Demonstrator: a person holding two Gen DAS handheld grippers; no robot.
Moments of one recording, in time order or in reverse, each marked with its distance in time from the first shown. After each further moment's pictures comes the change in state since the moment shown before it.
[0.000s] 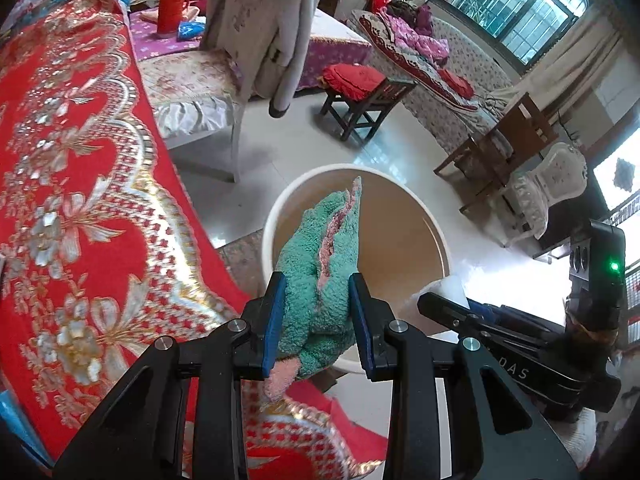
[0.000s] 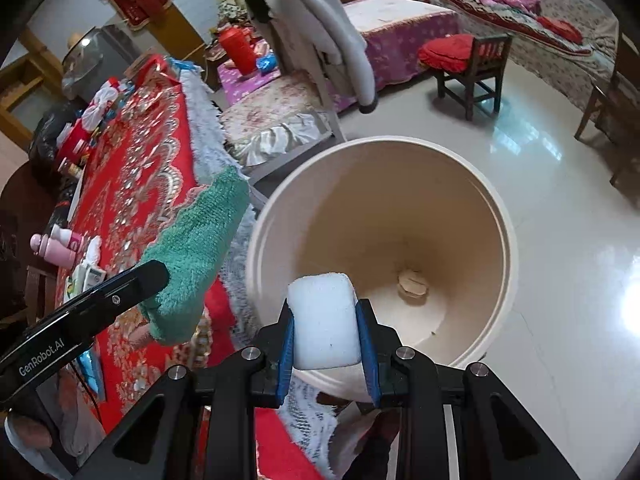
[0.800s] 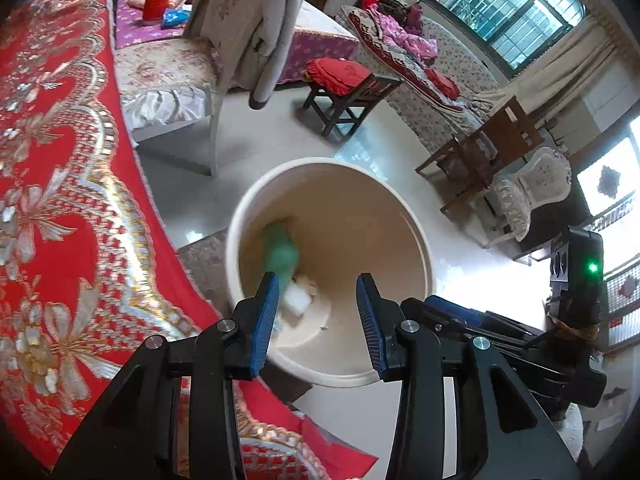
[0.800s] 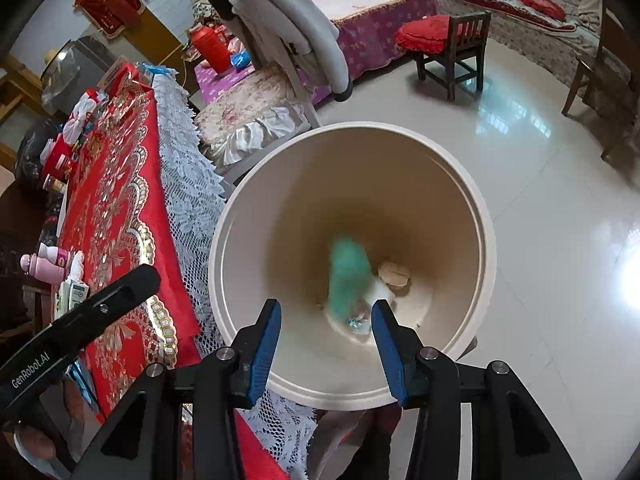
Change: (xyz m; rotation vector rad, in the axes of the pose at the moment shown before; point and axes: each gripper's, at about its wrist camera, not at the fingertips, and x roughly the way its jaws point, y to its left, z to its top) left arm 0.015 -0.003 0.005 -0.028 0.010 -0.073; right arm 0.010 -0.024 0.004 0.060 0.037 -0.017
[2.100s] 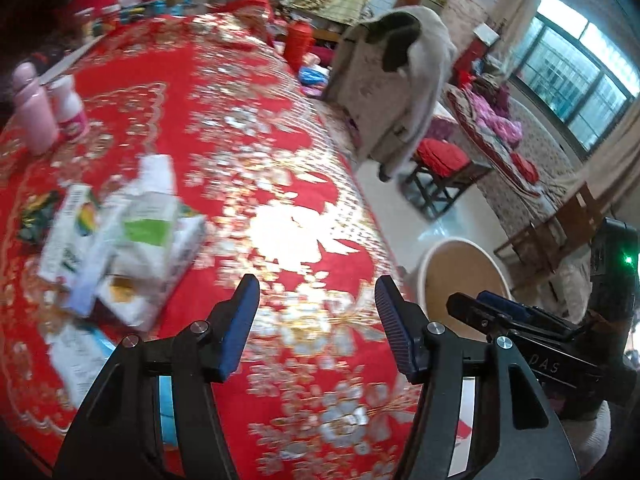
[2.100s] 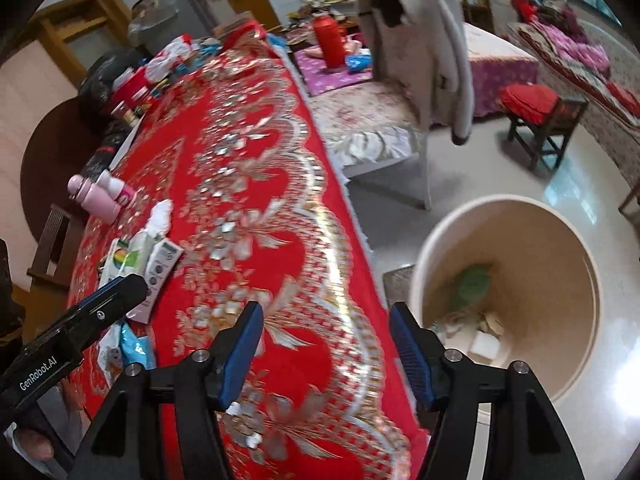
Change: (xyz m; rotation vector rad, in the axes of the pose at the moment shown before) left arm -0.167 0.141 -0.048 -0.207 -0.253 0.291; right arm 0.004 0.202 -0.018 -0.332 -0.051 0.099
